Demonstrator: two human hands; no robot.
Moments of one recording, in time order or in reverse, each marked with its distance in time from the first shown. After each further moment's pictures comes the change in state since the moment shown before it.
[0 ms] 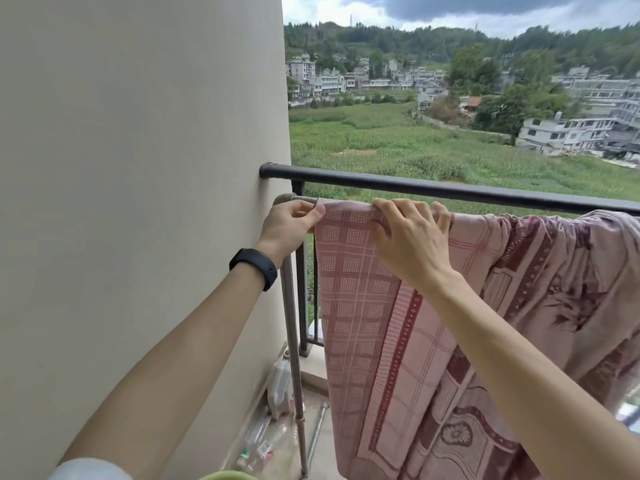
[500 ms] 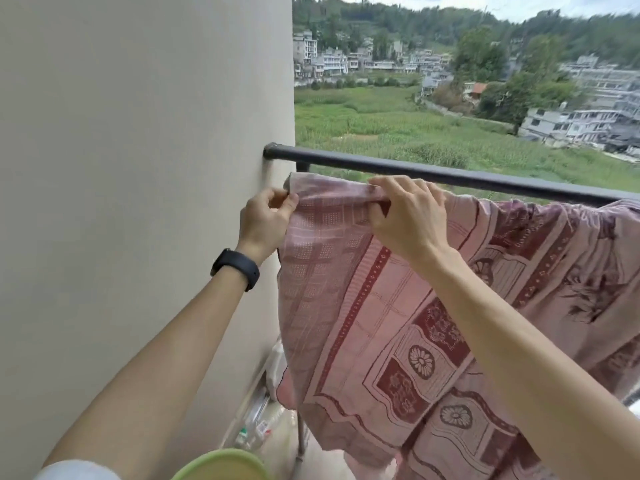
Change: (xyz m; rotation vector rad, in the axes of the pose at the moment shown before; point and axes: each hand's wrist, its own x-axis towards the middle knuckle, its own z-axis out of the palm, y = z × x) left_hand -0.012 -0.036 -0.031 0.091 0.271 0.104; right_hand 0.015 -0.024 0.008 0.088 0.018 0.003
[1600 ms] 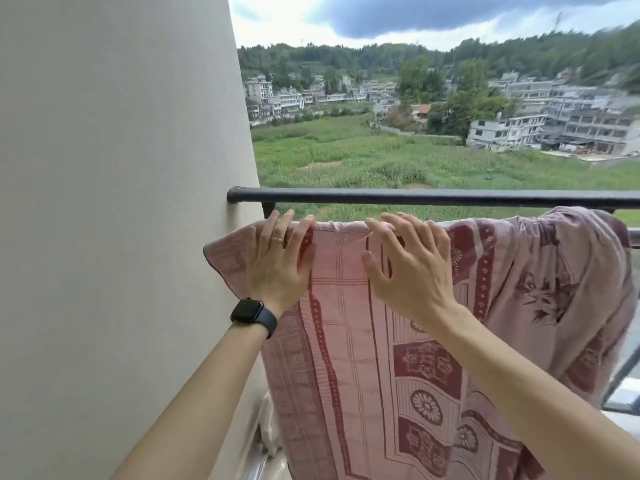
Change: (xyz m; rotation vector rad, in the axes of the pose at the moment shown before) left_hand 0.003 0.000 0.061 0.706 -0.064 0.610; right_hand -0.041 0.037 -0.015 -0.171 0.135 -0.014
